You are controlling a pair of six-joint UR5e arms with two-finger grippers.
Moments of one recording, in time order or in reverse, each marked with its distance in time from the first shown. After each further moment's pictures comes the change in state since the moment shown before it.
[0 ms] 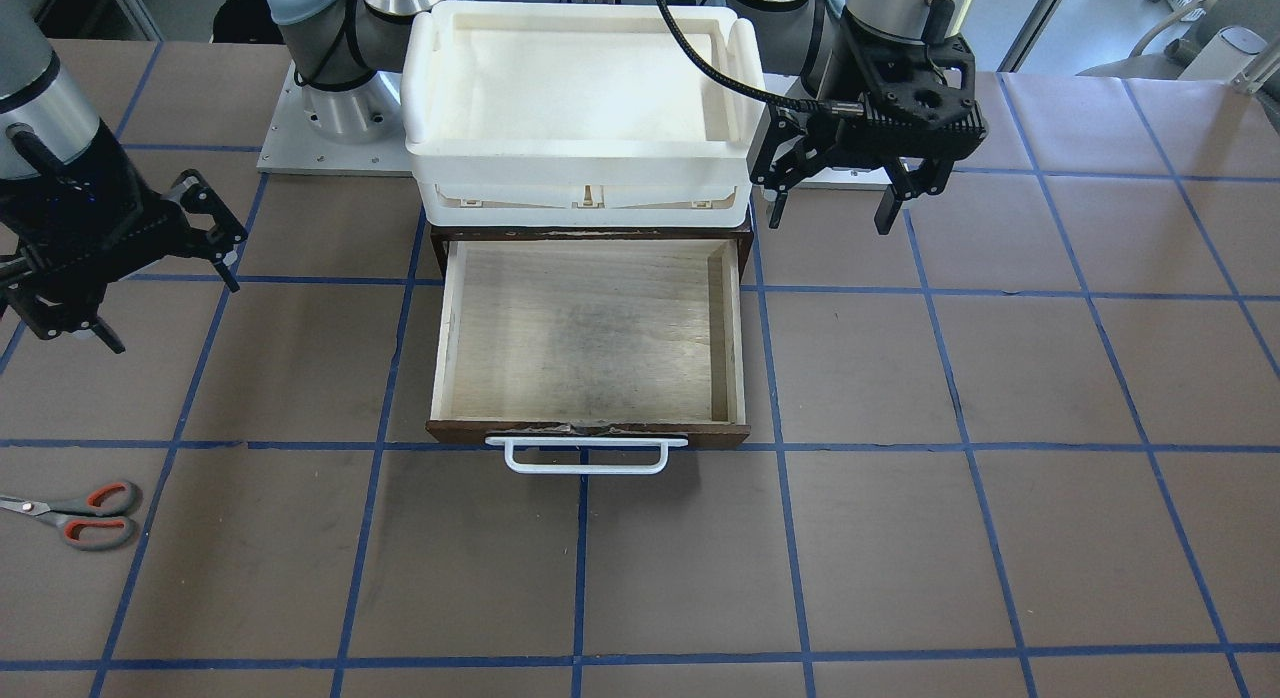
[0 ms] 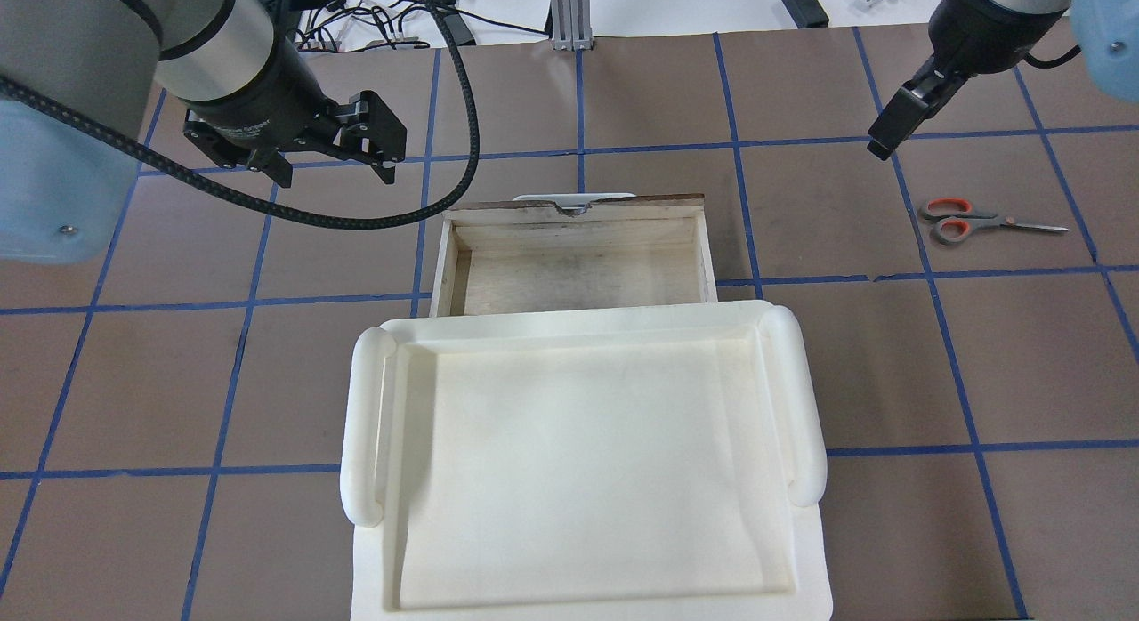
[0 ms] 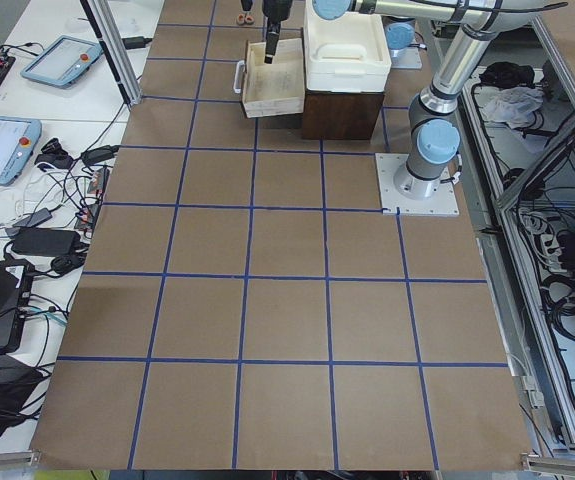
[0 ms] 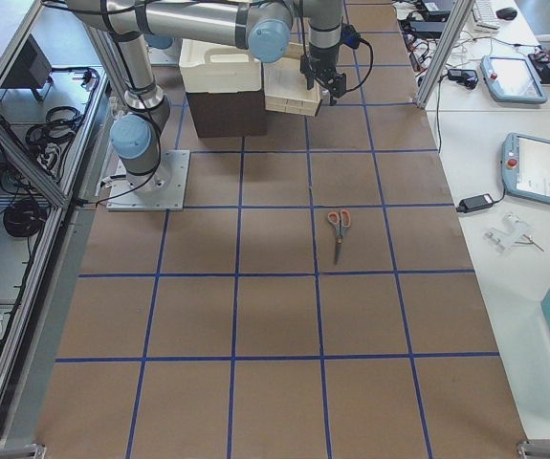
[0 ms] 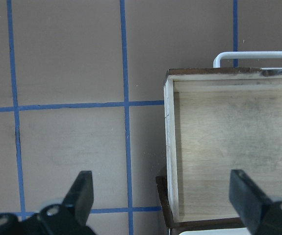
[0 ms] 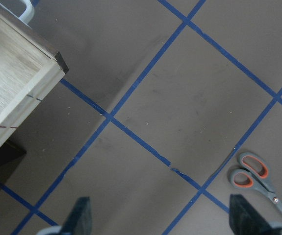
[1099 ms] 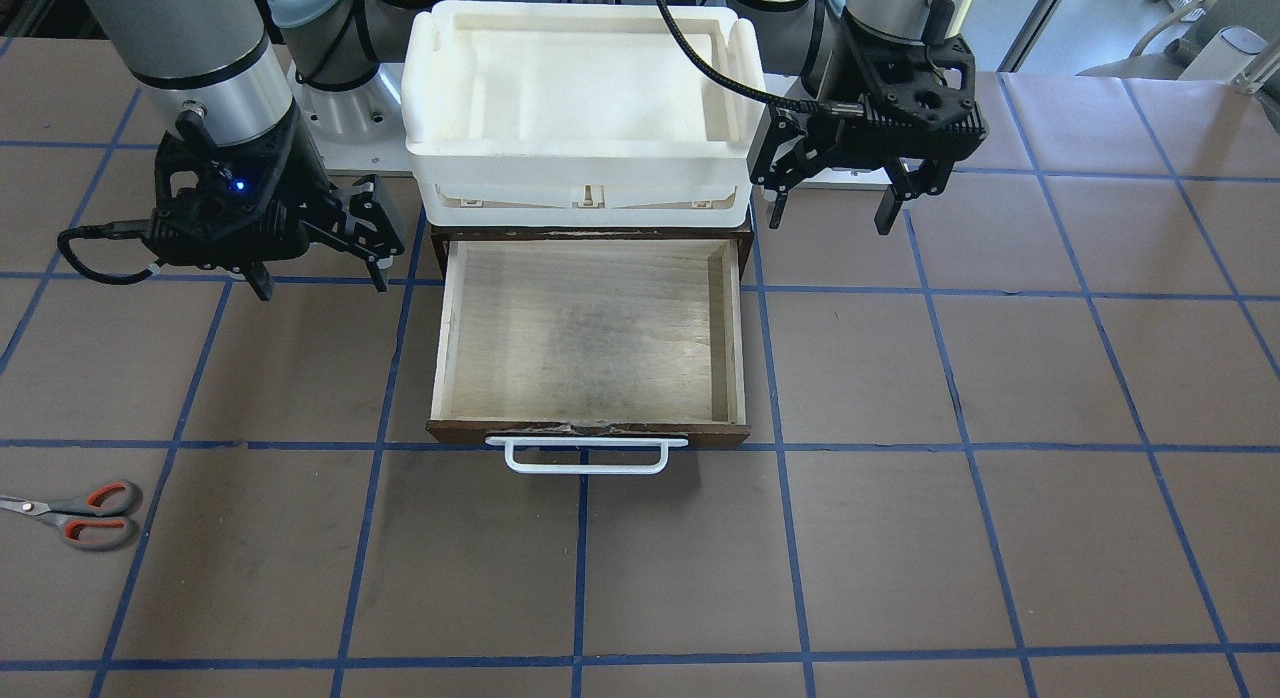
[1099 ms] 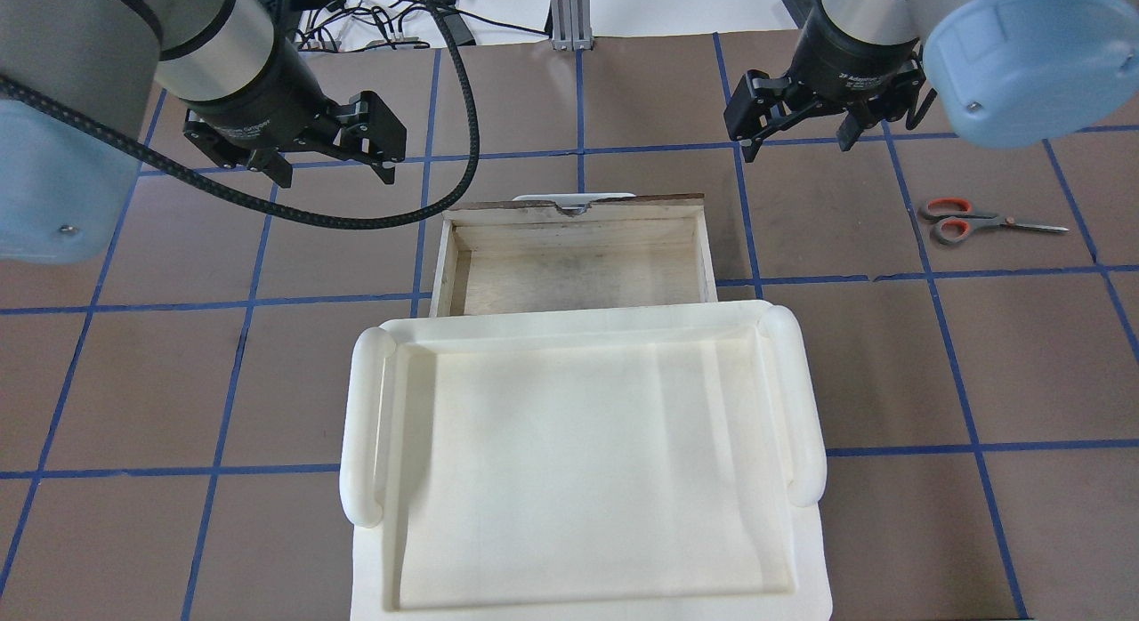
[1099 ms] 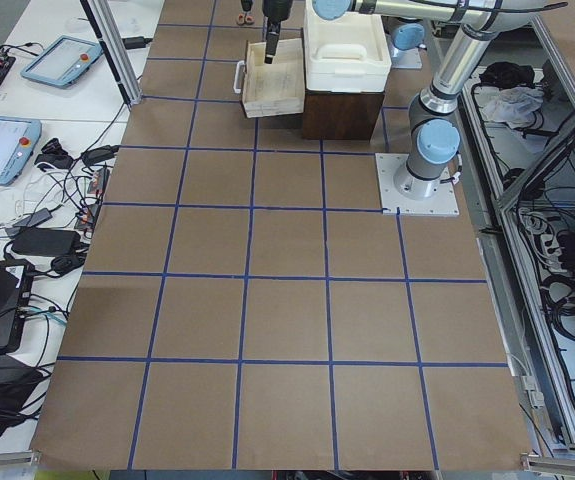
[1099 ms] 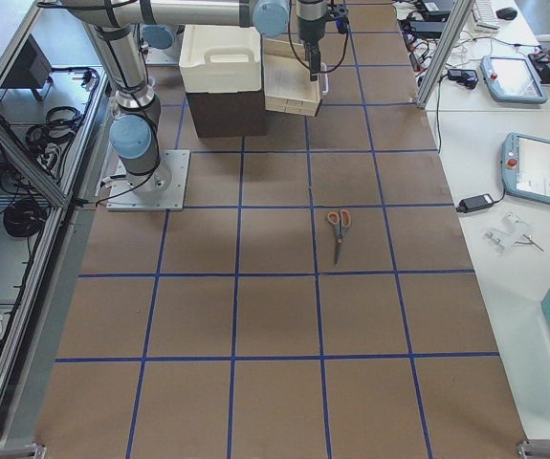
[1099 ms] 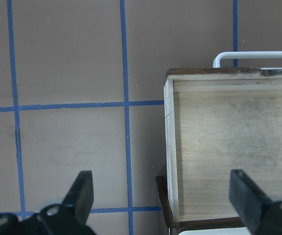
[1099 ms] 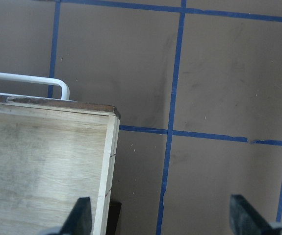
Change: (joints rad) left arm 0.000 0.000 0.000 -0.001 0.001 0.000; right arm 0.222 -0.019 0.009 0.014 -0.001 0.871
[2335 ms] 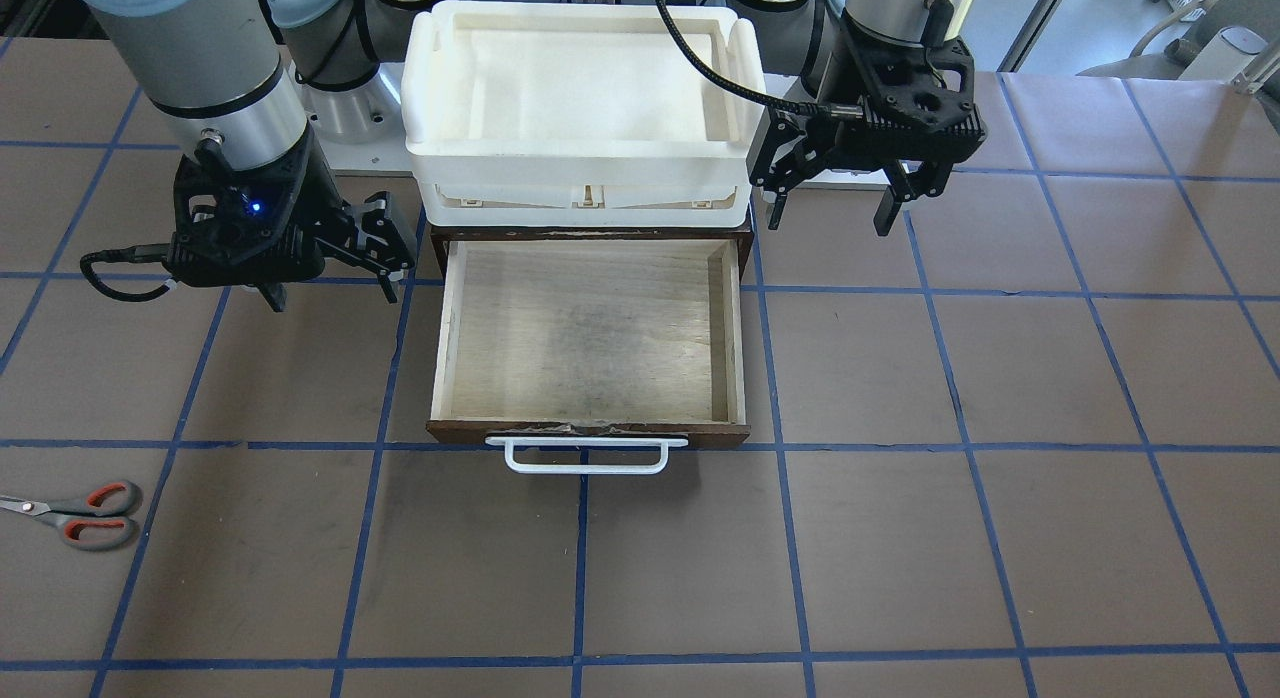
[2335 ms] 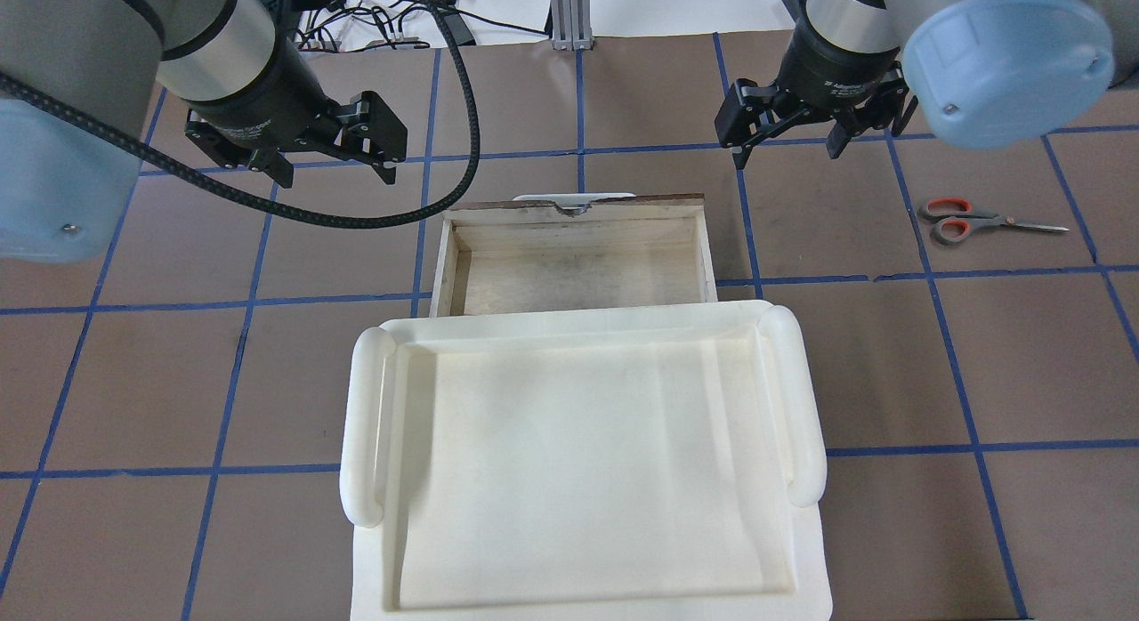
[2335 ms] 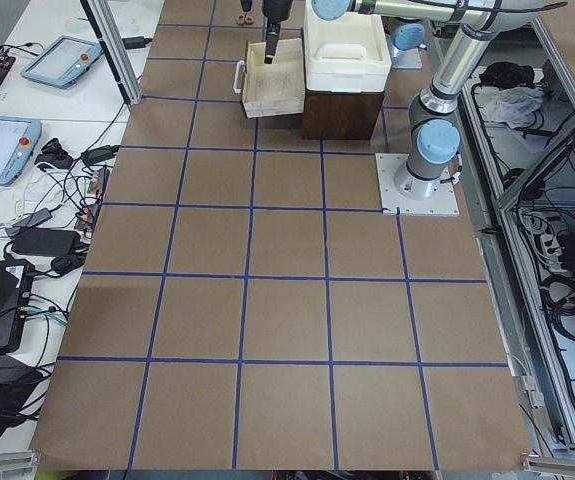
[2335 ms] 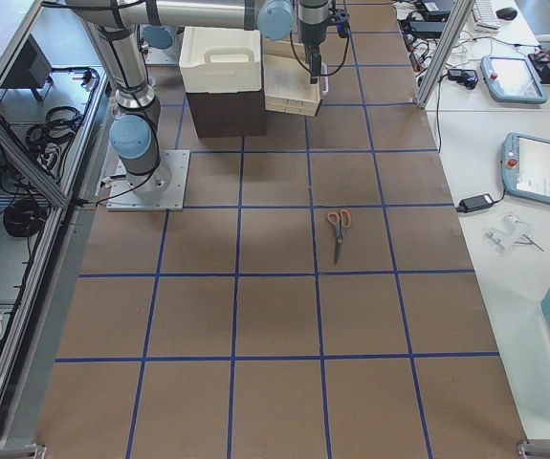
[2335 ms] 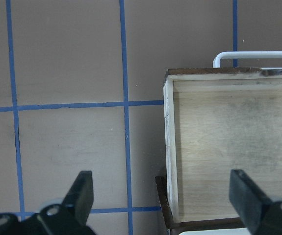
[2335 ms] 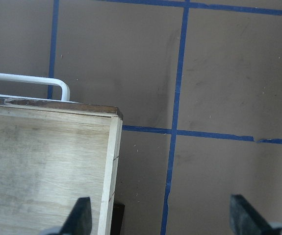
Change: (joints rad) left arm 0.000 -0.002 0.000 0.001 -0.002 0.000; right arm 0.011 0.023 0.002 -0.012 -0.002 0.030
